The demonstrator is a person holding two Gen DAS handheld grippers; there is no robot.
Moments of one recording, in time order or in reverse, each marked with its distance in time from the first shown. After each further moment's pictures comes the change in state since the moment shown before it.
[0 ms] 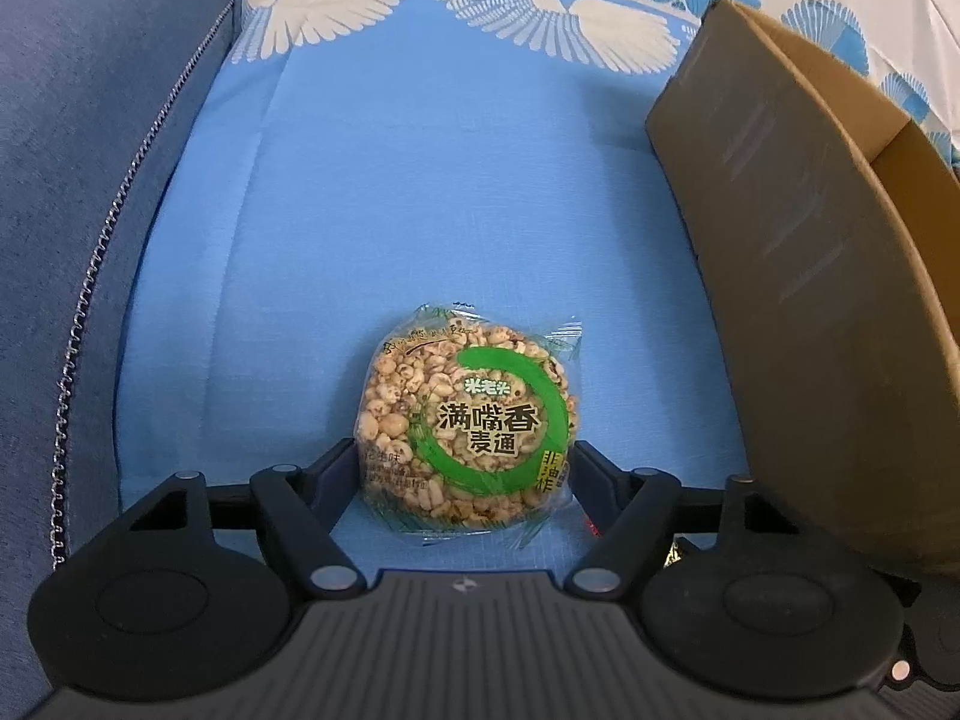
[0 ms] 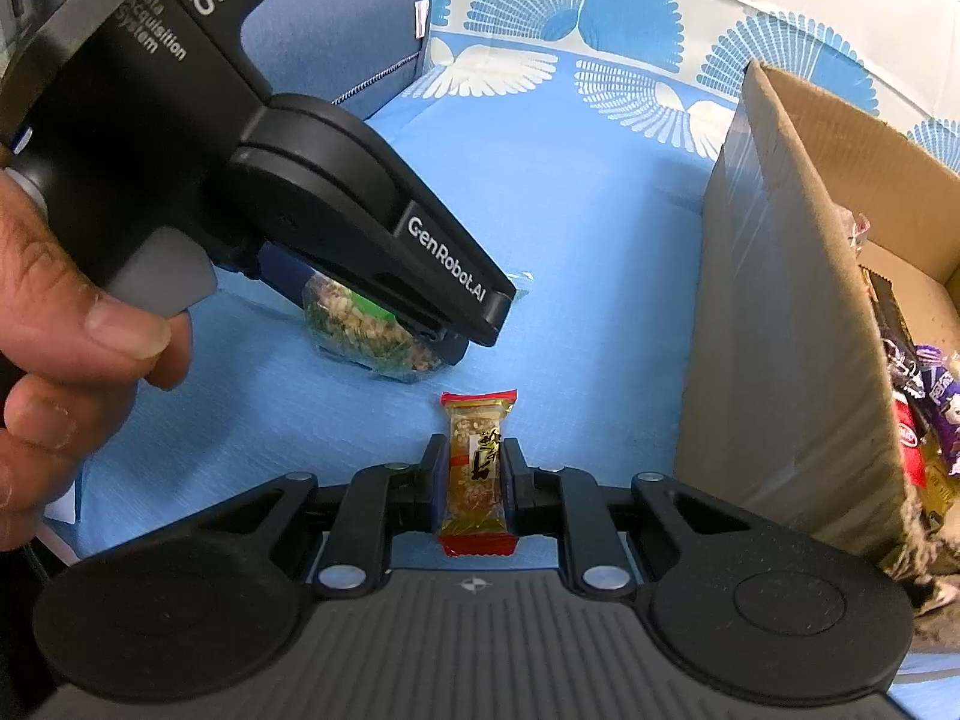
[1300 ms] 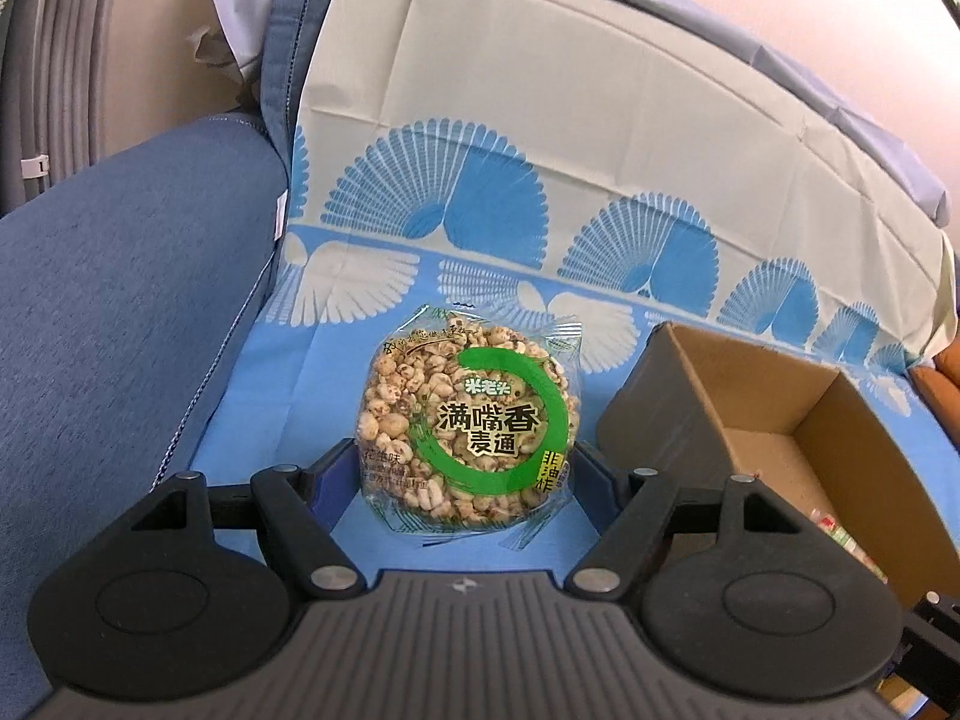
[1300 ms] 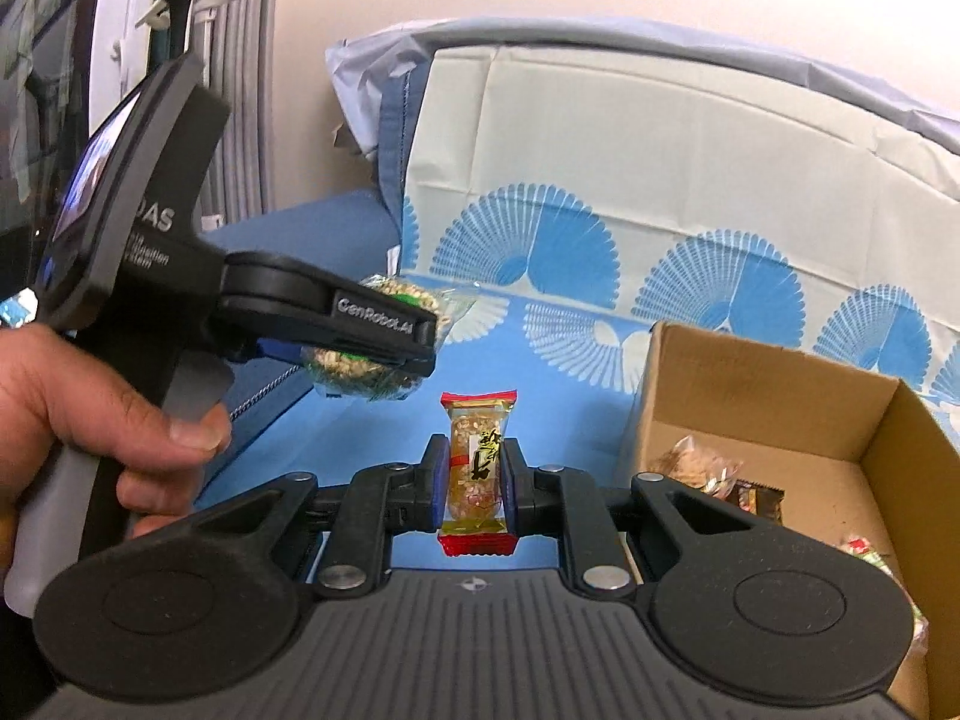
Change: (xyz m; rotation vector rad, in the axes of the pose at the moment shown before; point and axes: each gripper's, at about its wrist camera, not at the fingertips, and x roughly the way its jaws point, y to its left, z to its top) left arm -0.085 -0.002 0.025 -0.117 -0.521 -0.053; right arm -0.085 -0.025 0.025 -0.005 -0.426 -0.042
